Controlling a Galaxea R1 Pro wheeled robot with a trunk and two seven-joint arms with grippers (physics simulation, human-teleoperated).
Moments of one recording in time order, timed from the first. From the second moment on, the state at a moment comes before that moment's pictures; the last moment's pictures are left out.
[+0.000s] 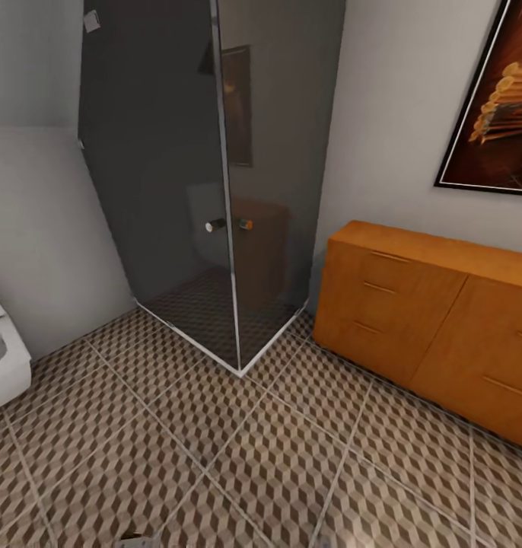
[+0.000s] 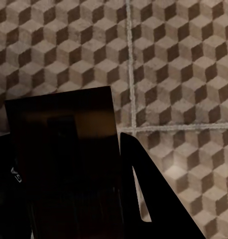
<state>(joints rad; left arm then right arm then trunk) -0.51 0.23 -1.93 -0.34 2.00 -0.08 0.22 -0.40 0.02 1.42 -0.15 -0.56 -0.24 0.04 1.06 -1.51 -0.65</state>
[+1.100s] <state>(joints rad) -0.51 0.22 -1.93 -0.34 2.00 -0.08 0.22 -0.40 0.02 1.42 -0.13 -0.56 -0.24 0.04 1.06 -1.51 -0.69</state>
